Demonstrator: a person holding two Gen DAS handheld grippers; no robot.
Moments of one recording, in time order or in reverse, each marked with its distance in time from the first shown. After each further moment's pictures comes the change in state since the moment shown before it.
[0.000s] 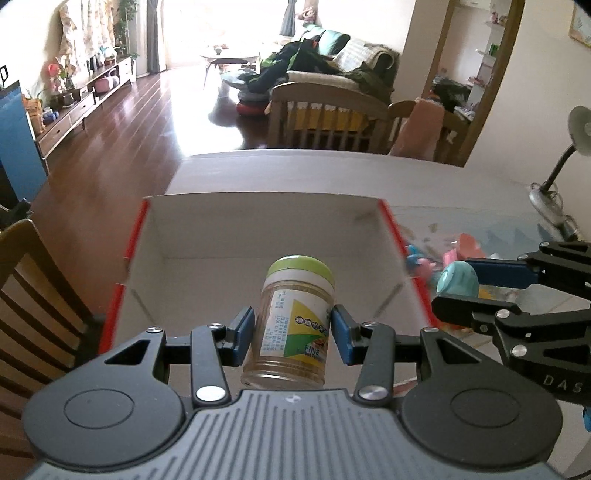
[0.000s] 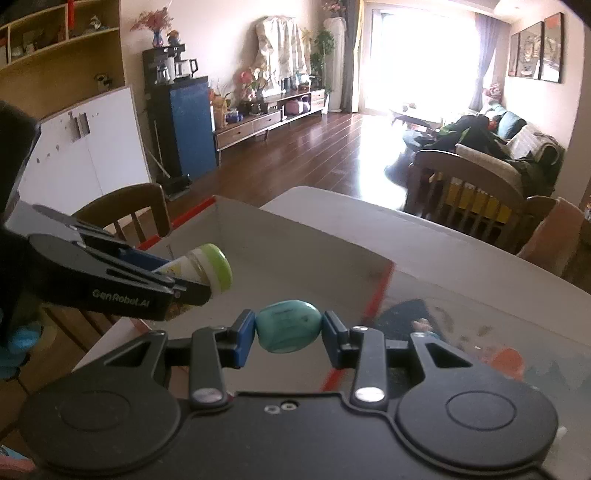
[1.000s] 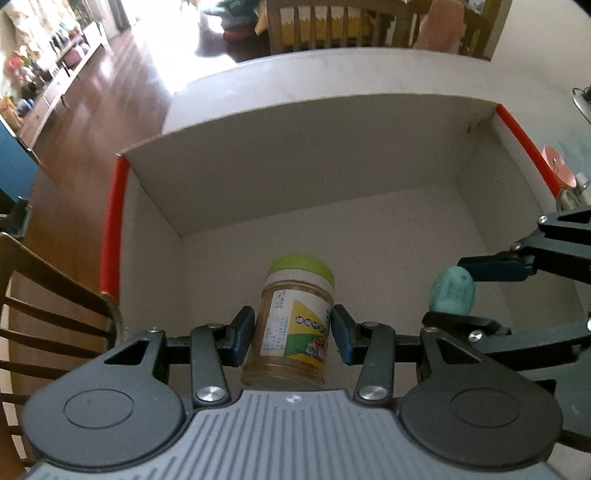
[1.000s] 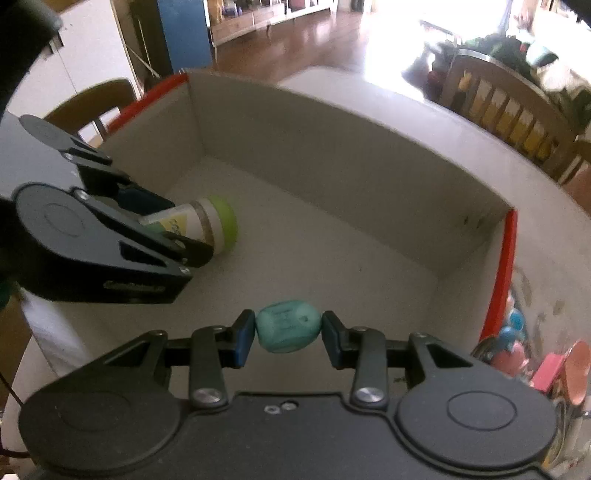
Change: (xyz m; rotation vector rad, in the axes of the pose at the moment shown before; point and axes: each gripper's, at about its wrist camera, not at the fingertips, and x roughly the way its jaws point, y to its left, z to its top) left arm 0.129 0.055 0.010 0.170 0.299 0.054; right arm 0.148 0.026 0.000 0.000 0.387 -0.006
